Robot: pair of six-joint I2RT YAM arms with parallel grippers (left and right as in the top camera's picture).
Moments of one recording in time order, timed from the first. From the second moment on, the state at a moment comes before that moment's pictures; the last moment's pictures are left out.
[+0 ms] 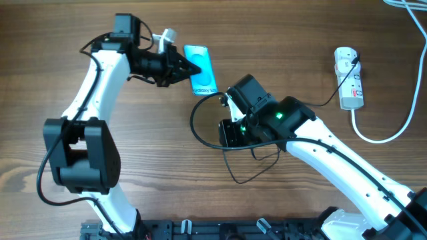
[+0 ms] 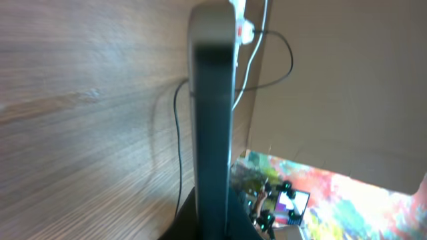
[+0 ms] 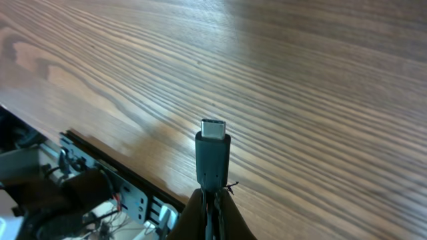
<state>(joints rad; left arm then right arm) -0.08 1.94 1.56 -0.91 1.09 -0.34 0.71 1.49 1.24 -0.94 -0.35 0.52</state>
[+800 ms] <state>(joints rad) -0.18 1.94 1.56 -0.95 1.15 -0.21 0.70 1.49 1.24 -0.85 -0.31 0.62</state>
